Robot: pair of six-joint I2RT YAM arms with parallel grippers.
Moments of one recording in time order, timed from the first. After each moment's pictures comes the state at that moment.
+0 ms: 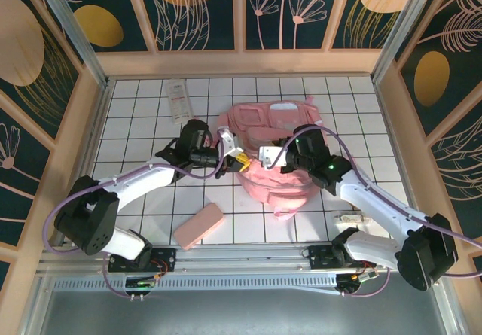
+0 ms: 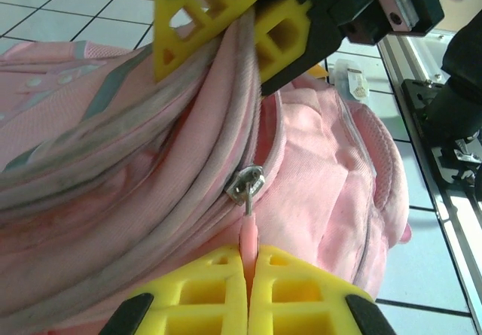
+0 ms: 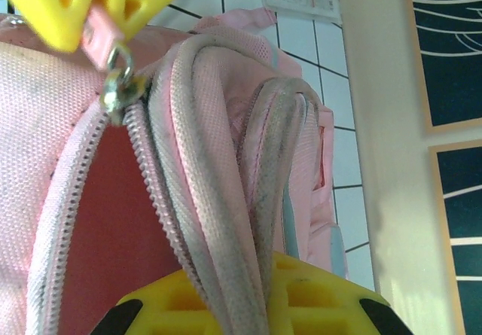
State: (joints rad) left arm -0.59 1.47 0.83 0.08 0.81 0.32; right arm 0.62 1.11 0.78 -0.24 -0.12 -1.12
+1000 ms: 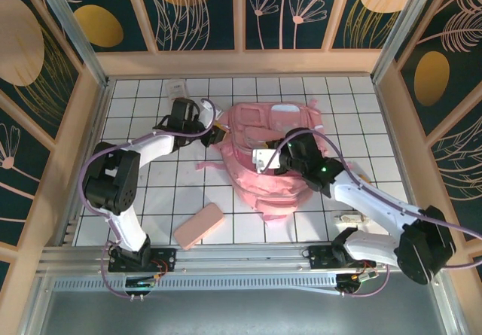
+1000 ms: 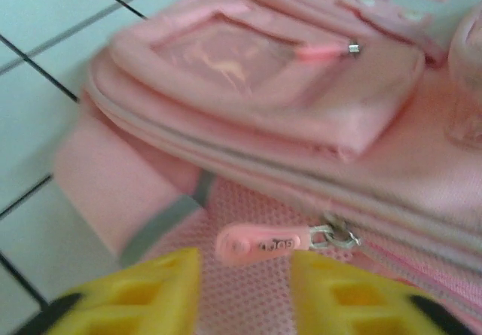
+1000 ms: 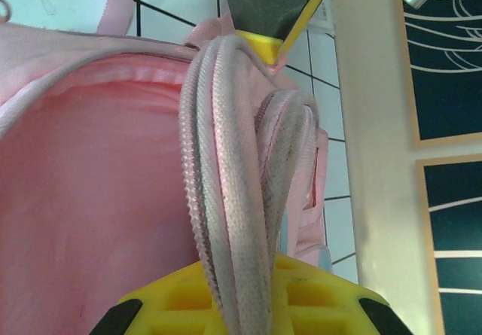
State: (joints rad) left arm -0.34 1.79 1.08 0.02 0.52 0.24; right arm 0.69 1.18 0.77 -0.15 -0.06 -1.11
